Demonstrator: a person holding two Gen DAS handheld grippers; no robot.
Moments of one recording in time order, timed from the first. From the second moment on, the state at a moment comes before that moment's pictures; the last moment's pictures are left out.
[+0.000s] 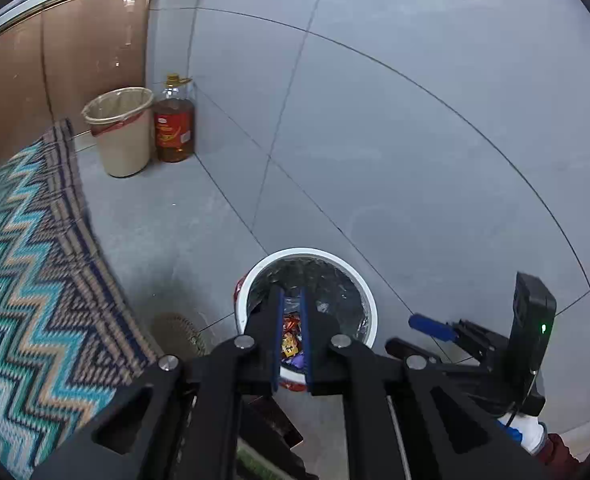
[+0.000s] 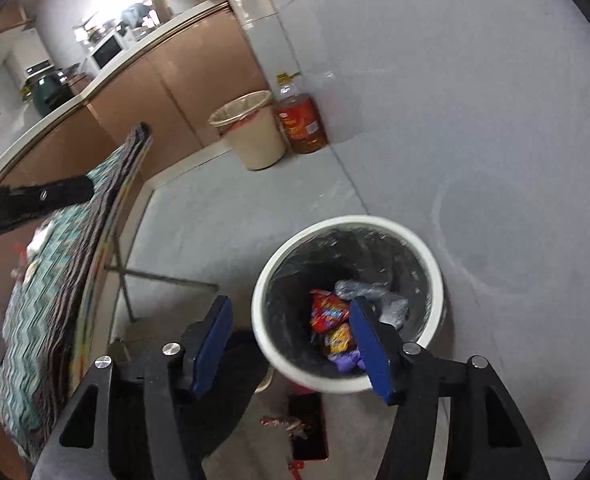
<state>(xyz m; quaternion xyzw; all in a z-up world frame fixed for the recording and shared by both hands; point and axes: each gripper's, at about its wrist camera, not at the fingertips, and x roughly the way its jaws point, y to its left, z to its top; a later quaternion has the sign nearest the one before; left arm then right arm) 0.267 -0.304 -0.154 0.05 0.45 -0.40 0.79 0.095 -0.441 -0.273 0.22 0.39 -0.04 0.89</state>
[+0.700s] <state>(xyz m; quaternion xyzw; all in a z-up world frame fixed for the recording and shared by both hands) 0.269 -0.206 -0.180 -0.01 0.49 -0.33 0.81 0.068 -0.327 -0.570 0.32 0.64 0.09 0.69</state>
